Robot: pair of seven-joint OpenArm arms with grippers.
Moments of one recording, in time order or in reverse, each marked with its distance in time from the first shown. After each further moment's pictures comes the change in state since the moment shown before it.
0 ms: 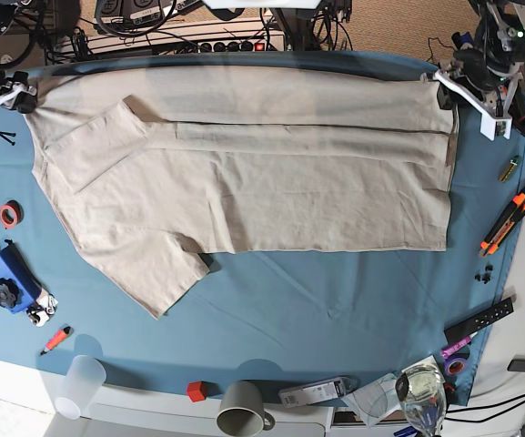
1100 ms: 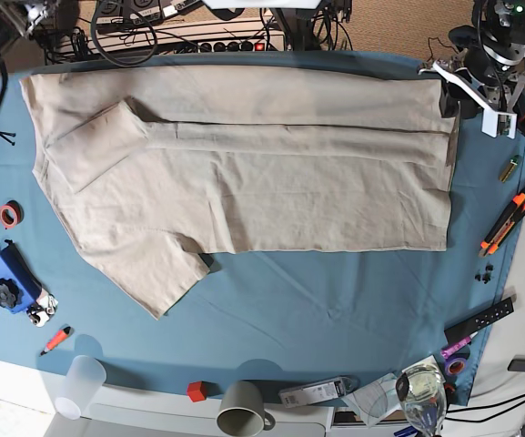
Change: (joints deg) left arm 5.1 0.3 -0.2 11.5 -0.4 -1.3 -4.8; right arm 21.0 8.4 -9.3 0.0 -5.2 0.0 16.7
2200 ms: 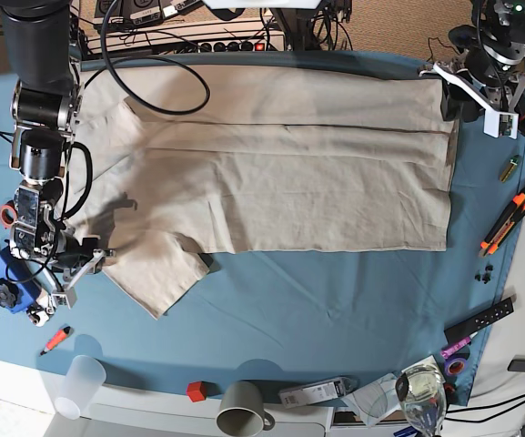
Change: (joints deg) left arm 0.3 0.2 0.0 0.0 0.3 0.0 -2.4; right arm 34.0 -8.8 -43.9 -48.1 -30.7 -12.3 19.8
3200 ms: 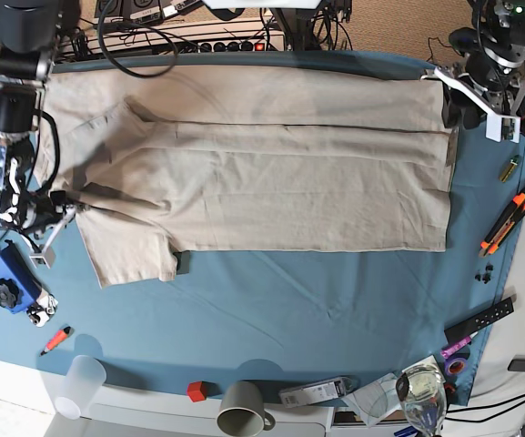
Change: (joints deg) left arm -1.3 0.1 0.0 0.0 0.0 0.0 -1.7; right arm -15.7 9.8 0.1 24.3 19.4 -0.1 -28.1
